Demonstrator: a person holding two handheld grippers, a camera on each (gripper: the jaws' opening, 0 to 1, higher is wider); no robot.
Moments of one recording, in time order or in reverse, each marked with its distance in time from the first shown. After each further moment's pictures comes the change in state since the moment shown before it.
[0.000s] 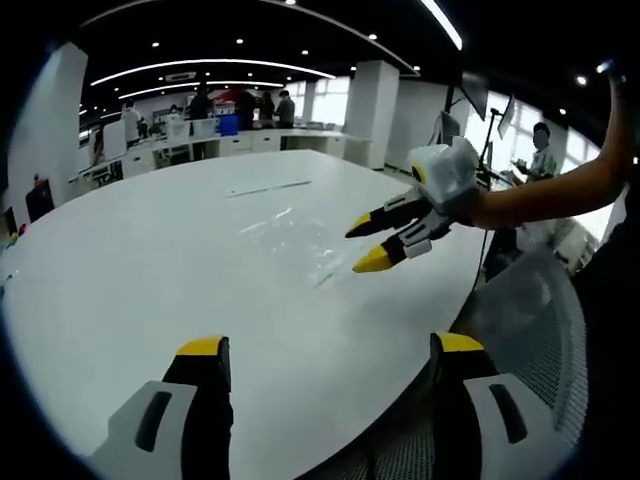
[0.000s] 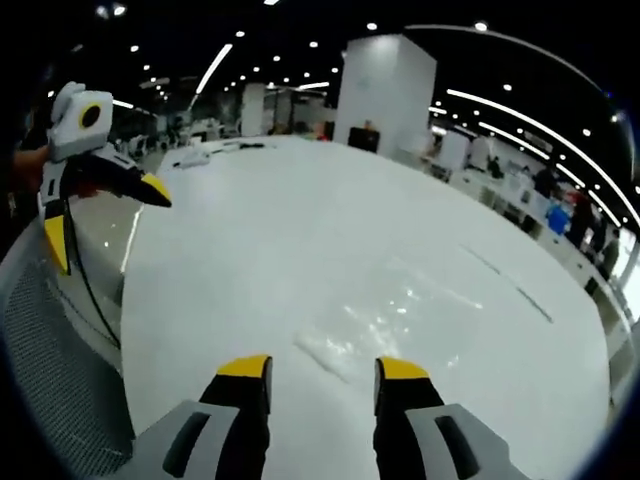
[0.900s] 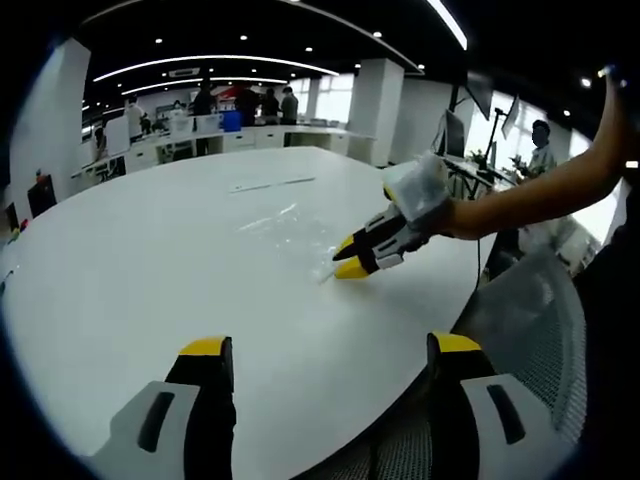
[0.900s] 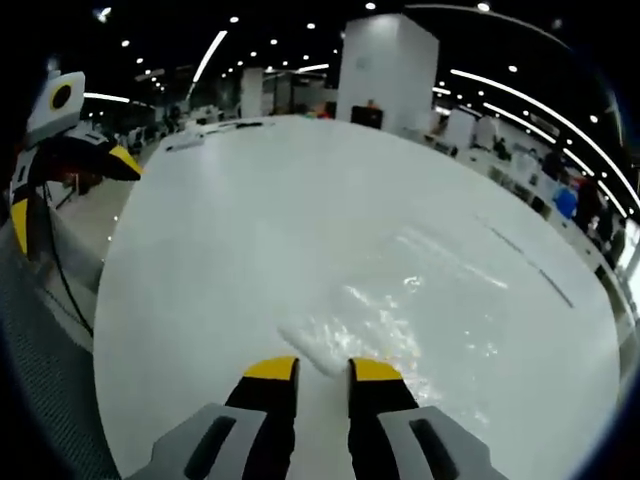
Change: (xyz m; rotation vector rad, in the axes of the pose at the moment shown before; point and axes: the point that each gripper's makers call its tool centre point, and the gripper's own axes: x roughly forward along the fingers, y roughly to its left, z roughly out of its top) left arm 0.002 0.004 -0.003 -0.010 0.027 0.011; right arm 0.091 -0.003 -0.035 -0.059 0.161 0.100
